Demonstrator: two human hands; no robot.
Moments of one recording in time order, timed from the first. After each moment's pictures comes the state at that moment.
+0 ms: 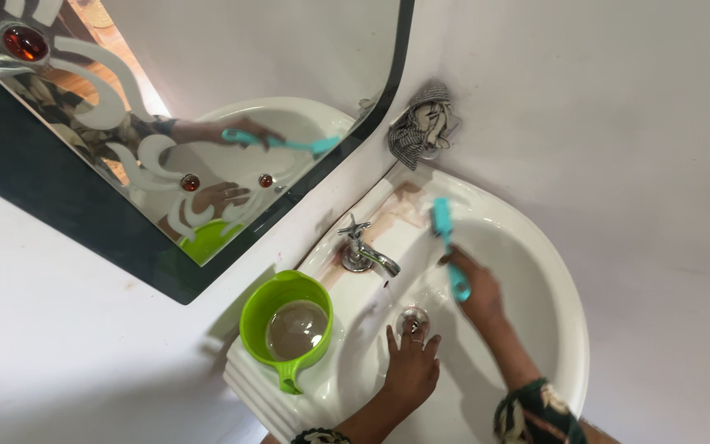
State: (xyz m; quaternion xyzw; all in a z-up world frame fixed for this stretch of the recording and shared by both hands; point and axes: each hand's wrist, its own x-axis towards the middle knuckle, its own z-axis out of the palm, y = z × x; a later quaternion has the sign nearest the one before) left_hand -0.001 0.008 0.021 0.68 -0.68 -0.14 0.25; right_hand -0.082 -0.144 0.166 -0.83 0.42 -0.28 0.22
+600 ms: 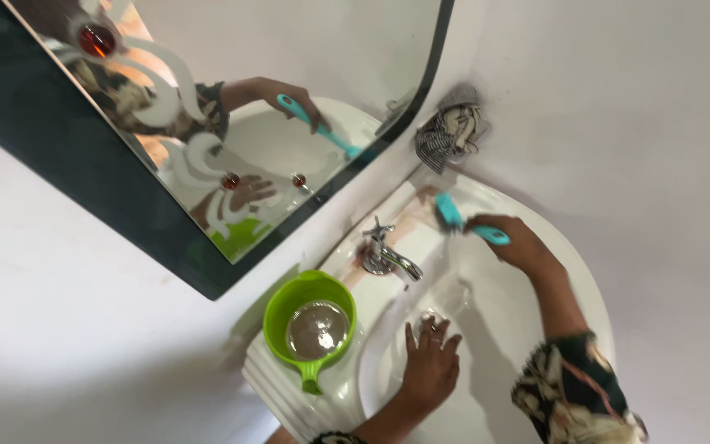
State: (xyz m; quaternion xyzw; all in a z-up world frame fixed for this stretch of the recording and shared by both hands) left_hand 0.004 0.006 0.029 0.66 -0.66 -0.06 0.35; right_hand -0.069 -0.247 0.198 -0.87 0.39 -0.13 0.27
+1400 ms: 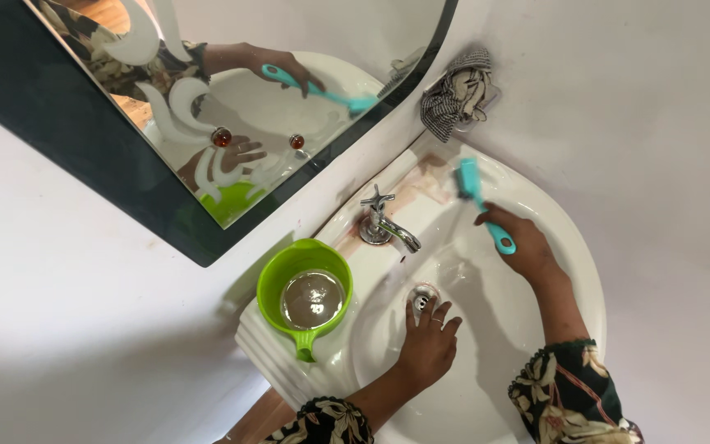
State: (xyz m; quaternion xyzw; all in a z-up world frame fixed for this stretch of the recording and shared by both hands) left_hand -0.007 0.014 0.024 0.65 -0.69 -0.09 0.31; right_hand -0.096 -0.212 0.189 -0.88 0.28 -0.19 0.34
